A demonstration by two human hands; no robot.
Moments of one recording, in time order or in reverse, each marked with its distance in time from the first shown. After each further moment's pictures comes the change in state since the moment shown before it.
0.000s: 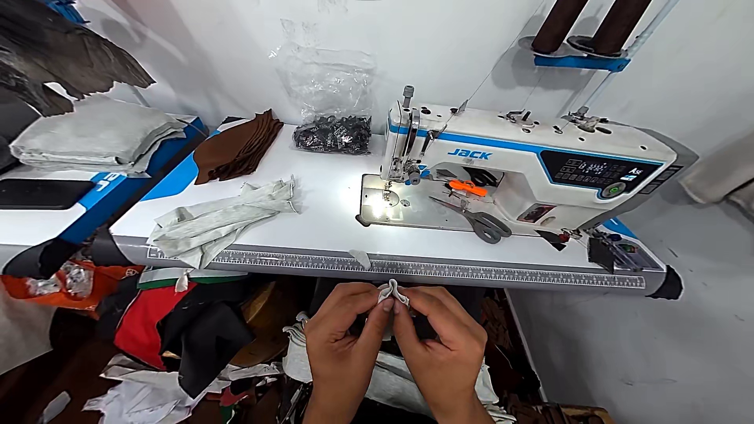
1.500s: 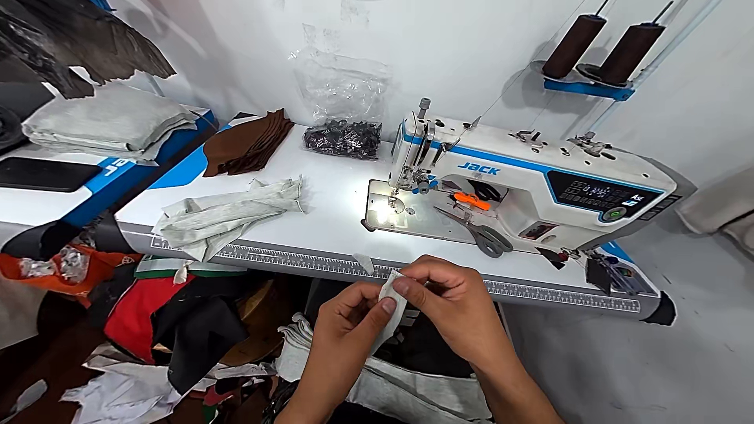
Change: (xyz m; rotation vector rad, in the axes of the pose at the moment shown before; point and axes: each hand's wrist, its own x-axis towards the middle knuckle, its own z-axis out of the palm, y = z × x) left_hand 0.012 0.006 -0.013 -0.359 -0.170 -0.479; right_hand 0.065 0.006 -0.020 0.335 -0.517 0.369
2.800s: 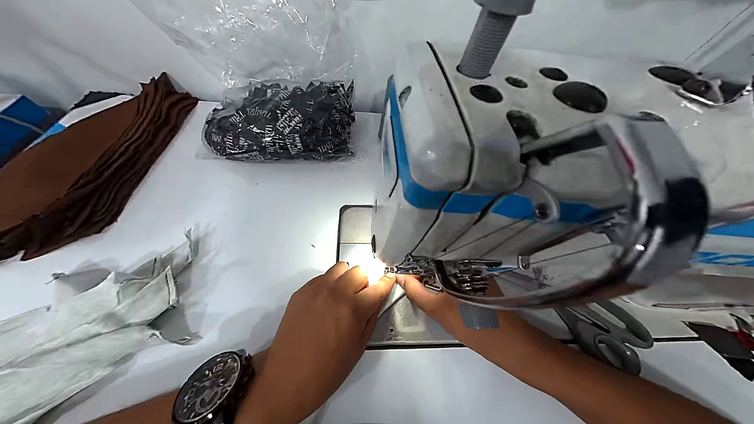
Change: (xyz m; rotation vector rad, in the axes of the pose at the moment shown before) left_hand 0.244 -0.125 -0.036 1.426 -0.441 0.460; right_hand 0.168 0.204 -0.054 -0.809 -0.058 0.297
